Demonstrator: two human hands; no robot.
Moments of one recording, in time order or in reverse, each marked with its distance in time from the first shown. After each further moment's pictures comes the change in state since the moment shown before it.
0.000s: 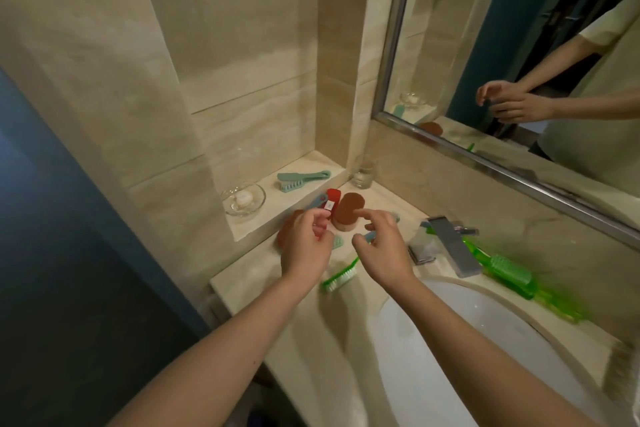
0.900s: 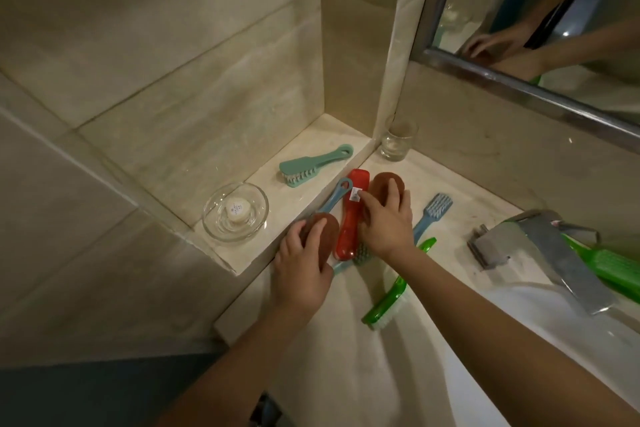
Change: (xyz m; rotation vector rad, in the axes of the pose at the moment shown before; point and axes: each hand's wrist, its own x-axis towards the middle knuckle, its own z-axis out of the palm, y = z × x) left_hand 0.097 -0.148 0.010 0.654 -0.217 0.131; right_hand 0.140 0.090 0.126 -0.470 -0.260 0.349
